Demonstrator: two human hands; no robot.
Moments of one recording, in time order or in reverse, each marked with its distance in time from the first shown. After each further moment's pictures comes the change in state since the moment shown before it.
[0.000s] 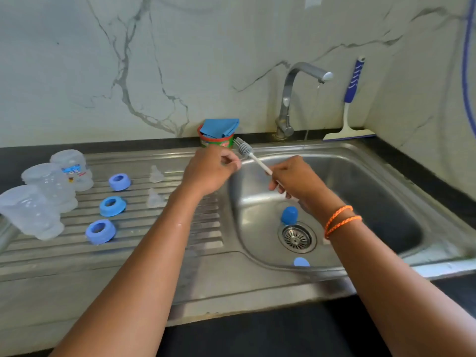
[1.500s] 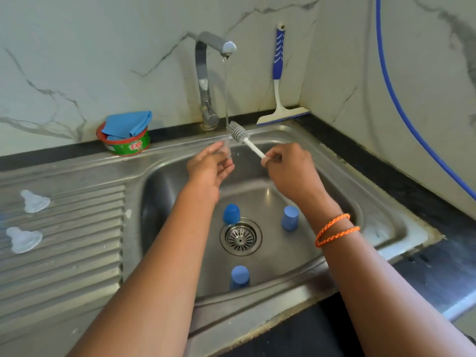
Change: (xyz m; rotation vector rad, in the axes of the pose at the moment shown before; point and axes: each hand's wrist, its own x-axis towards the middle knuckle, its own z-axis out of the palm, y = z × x) left_hand 0.076 0.076 0.180 -1.242 0.032 -0.586; right_hand 0.000 0.093 -0.090 -0.082 0.348 0.076
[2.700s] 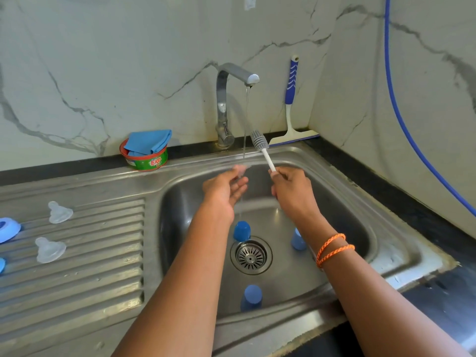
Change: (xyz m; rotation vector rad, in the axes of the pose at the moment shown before) left_hand -0.017 0.004 -0.005 -0.061 0.021 -0.064; right_hand 0.001 -0.005 0.030 0.231 0.023 0.012
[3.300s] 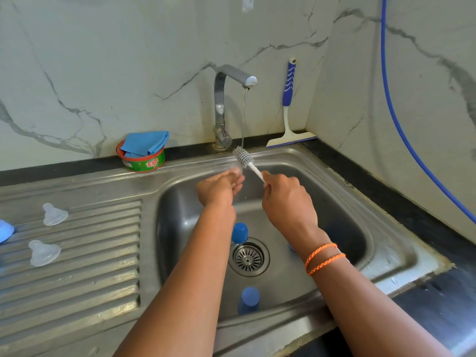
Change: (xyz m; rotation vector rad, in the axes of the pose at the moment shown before) left_hand 0.008 -0.008 0.008 -0.004 0.166 0.129; right_hand -0.019 -0.009 0.004 -0.619 0.026 -0.196
